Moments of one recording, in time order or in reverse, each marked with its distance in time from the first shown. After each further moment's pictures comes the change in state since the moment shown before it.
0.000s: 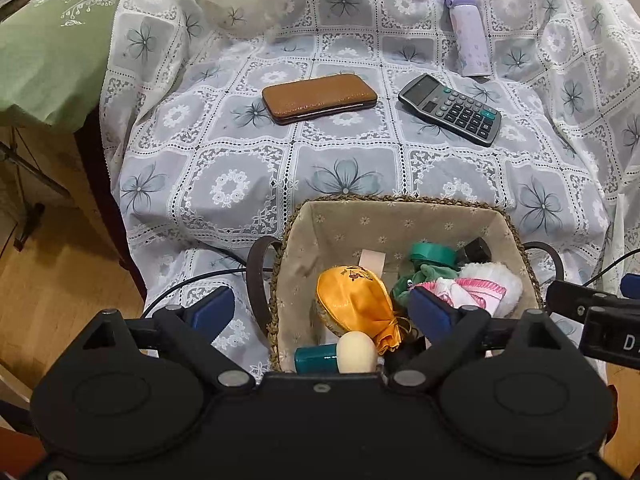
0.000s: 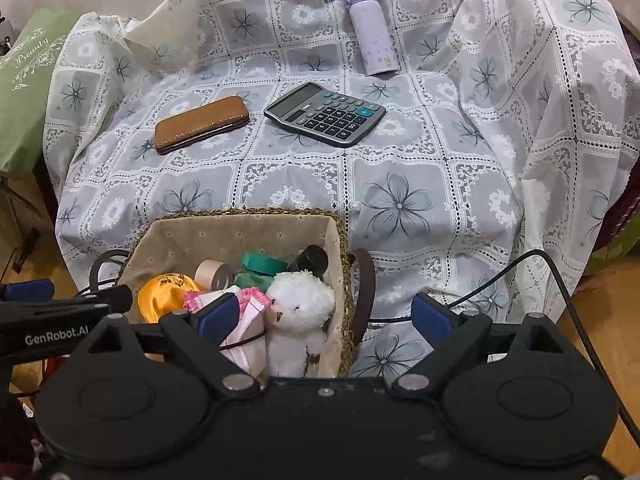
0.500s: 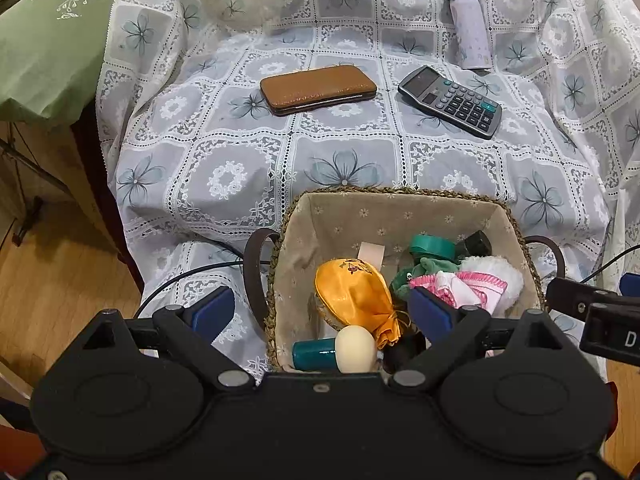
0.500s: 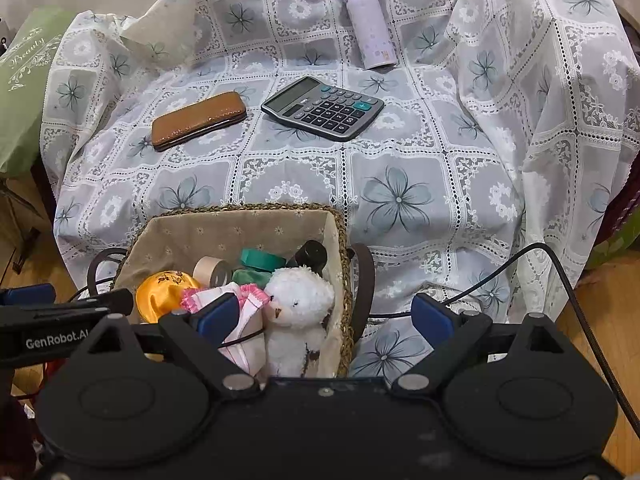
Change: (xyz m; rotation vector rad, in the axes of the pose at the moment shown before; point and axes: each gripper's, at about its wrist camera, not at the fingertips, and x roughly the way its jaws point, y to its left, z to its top) left arm 0.005 0.000 -0.001 -0.001 0.023 -0.004; right arm 0.004 -0.002 0.000 0.010 0.015 0.002
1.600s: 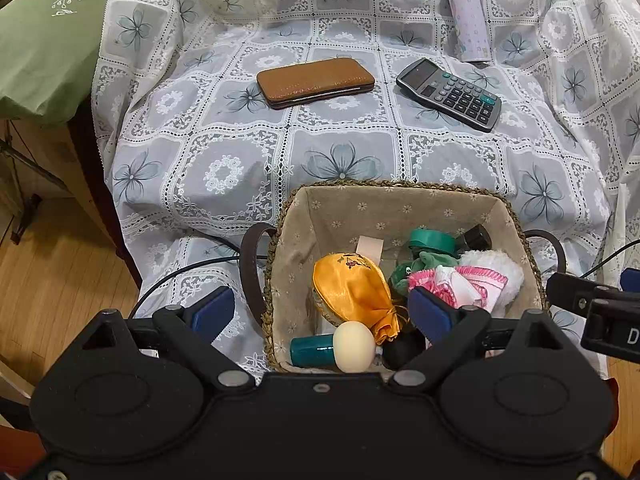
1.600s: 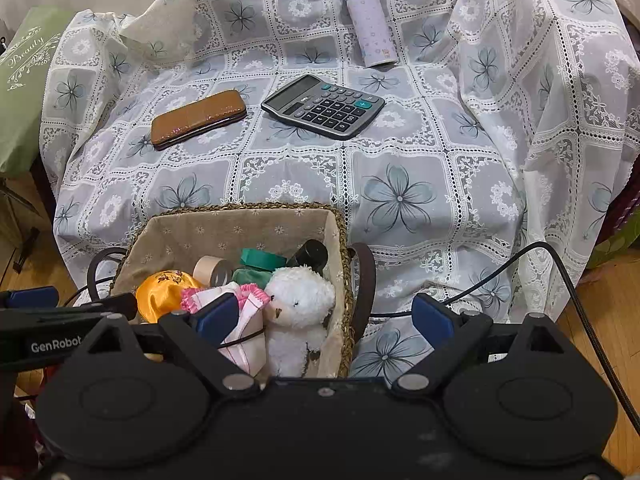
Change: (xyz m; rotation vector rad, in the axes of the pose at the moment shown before) left arm 0.003 -0.001 0.001 0.000 0.017 -0.003; right arm 0.001 0.000 0.000 0.001 0.003 0.001
